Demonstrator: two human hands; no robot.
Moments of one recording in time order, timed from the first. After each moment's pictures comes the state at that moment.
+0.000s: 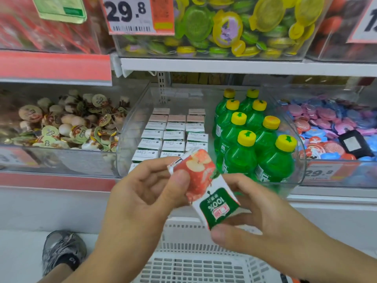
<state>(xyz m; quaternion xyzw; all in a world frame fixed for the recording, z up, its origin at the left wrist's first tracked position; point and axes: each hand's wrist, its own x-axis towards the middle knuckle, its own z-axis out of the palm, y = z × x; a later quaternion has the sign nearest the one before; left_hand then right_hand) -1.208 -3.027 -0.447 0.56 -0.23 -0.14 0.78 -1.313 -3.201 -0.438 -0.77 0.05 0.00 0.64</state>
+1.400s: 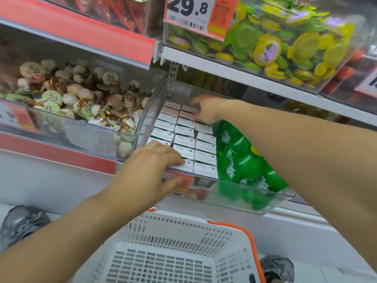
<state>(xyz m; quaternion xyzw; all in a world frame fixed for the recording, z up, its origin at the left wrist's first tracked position) -1.127 -3.011 -0.487 0.82 -0.45 0.12 0.33 -1.046 -3.245 -0.394 -0.99 0.10 0.08 -0.03</state>
